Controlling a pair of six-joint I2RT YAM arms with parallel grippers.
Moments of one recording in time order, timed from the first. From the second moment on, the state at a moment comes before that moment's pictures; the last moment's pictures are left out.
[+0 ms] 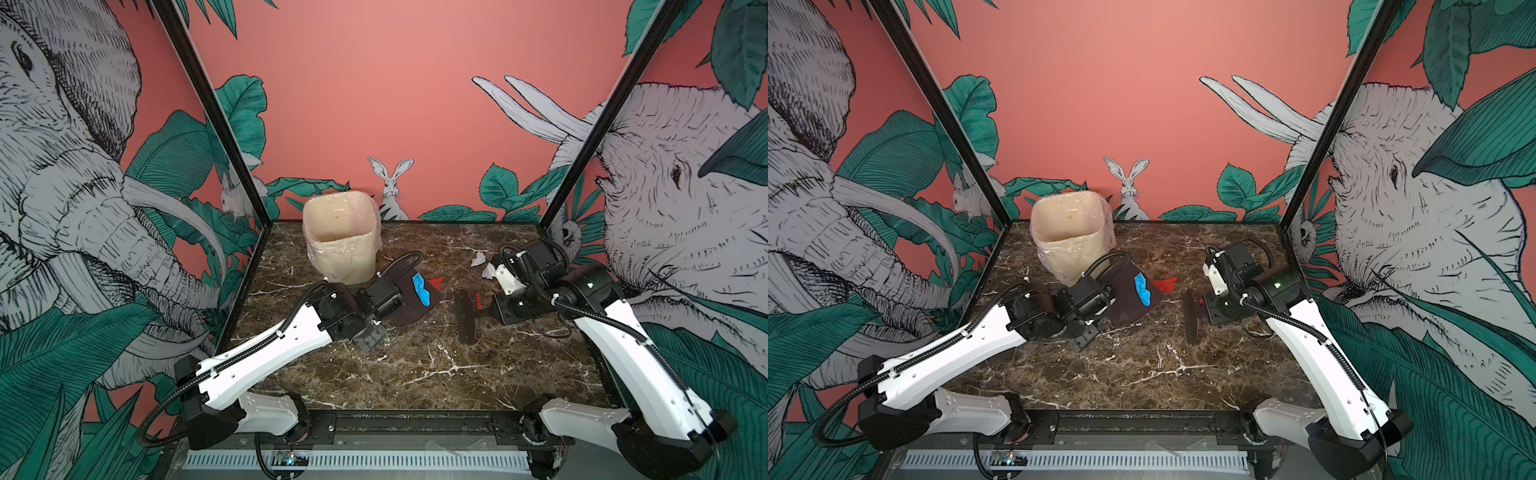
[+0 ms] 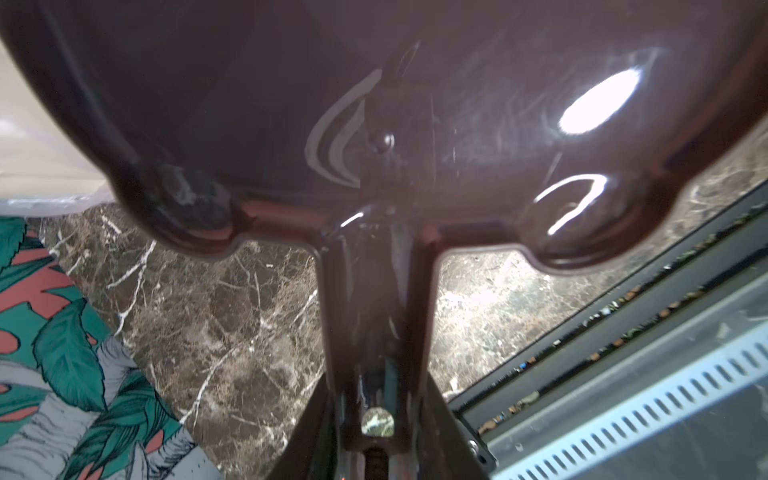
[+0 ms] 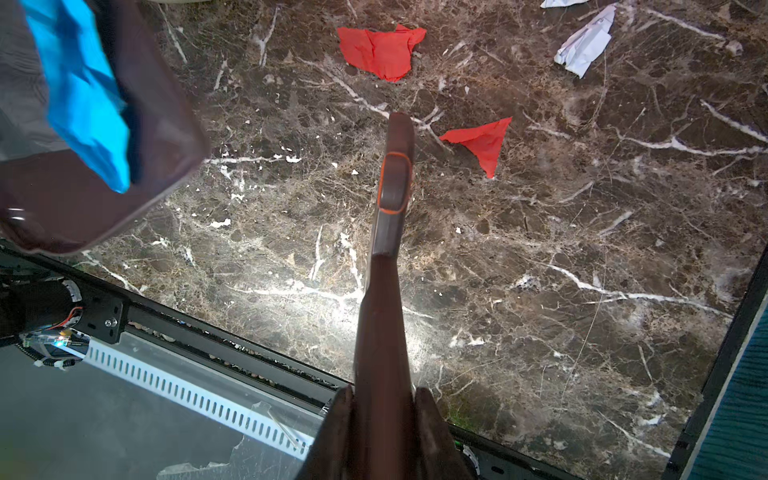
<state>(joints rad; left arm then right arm) -1.02 1.29 1.44 -1.42 -0.27 -0.17 0.53 1.19 1.52 -1.47 -0.05 0.23</state>
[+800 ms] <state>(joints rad) -0.49 1.30 1.72 -1.62 -0.16 -0.12 0.44 1.20 1.52 -1.47 -0.13 0.12</state>
